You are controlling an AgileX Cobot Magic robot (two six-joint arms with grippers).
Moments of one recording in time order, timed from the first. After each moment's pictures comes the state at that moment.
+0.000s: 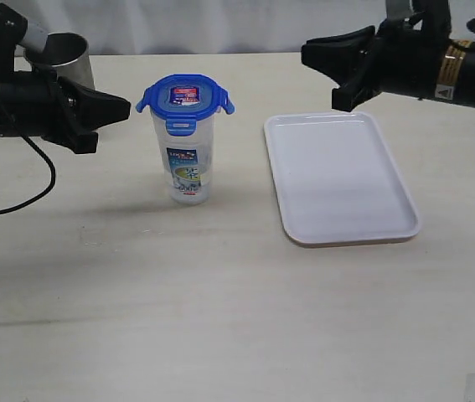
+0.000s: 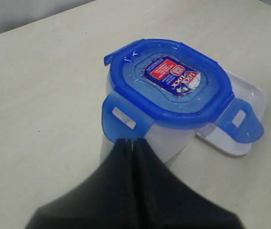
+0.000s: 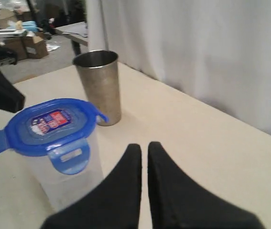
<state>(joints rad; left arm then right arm) -0.07 1.68 -0.80 -1.72 0.81 2.11 0.04 1.76 -0.96 -1.27 -0.92 0.85</state>
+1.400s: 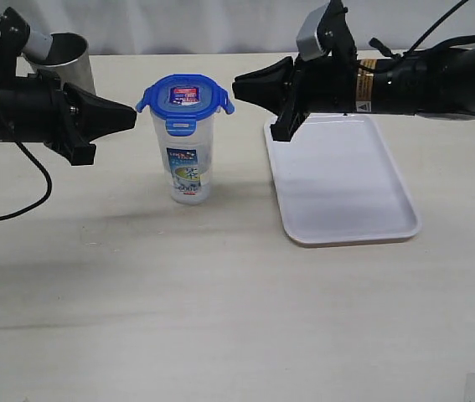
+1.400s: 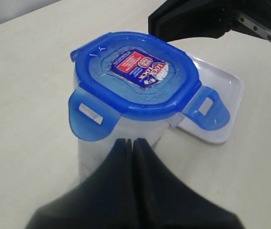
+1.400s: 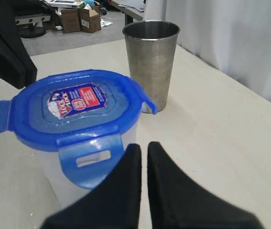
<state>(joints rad) -0.07 1.68 -0.80 -1.65 0.87 2.11 0.18 2.00 -1.16 -1.34 -0.94 0.80</state>
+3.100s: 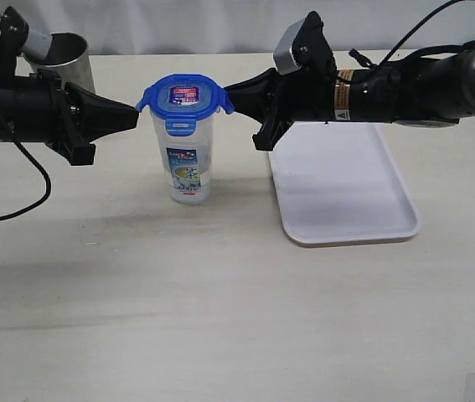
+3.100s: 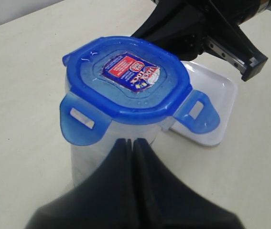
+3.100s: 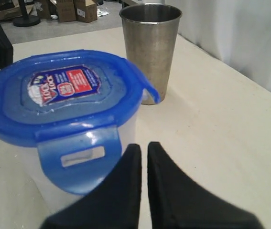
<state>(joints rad) -0.07 1.68 -0.80 -1.65 0.89 2.11 0.22 2.06 -1.19 -1.30 -0.89 0.75</state>
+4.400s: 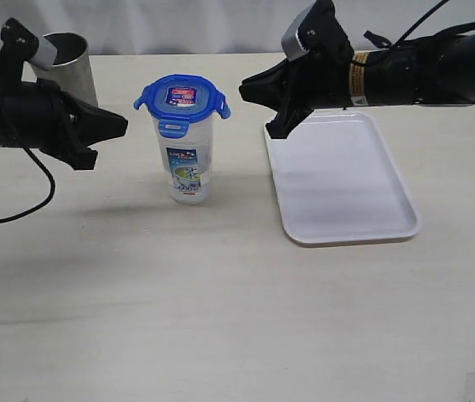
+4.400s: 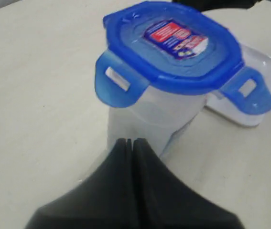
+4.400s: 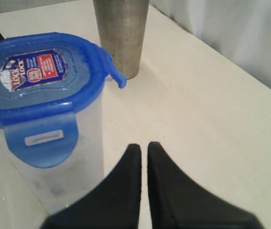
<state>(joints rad) -0.07 1.72 -0.80 -1.65 0.76 2.11 0.20 1.97 -1.19 -1.44 -0.74 0.90</state>
